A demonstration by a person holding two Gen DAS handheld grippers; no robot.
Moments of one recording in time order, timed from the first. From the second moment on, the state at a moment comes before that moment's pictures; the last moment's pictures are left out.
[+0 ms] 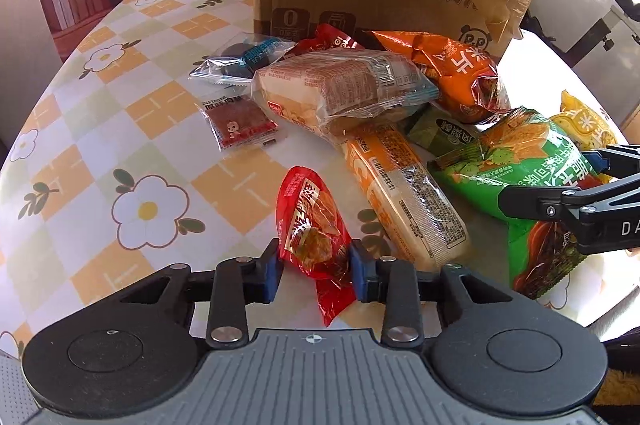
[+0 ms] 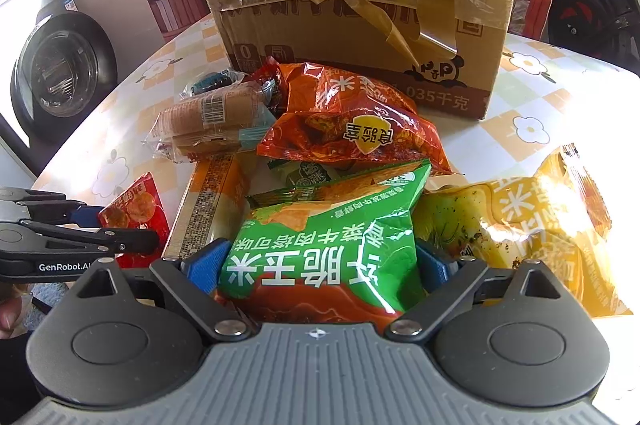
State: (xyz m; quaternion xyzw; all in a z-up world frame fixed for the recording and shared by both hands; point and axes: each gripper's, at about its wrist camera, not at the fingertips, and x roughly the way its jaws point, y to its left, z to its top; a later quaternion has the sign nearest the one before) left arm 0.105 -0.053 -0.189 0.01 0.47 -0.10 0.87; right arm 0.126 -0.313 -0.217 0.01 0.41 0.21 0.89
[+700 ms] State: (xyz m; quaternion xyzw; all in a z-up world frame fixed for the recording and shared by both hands) left arm 0.092 -0.036 -0.152 -0.04 0.40 -0.08 0.91; right arm 0.115 -0.320 -0.198 0.02 0.38 0.26 0.89
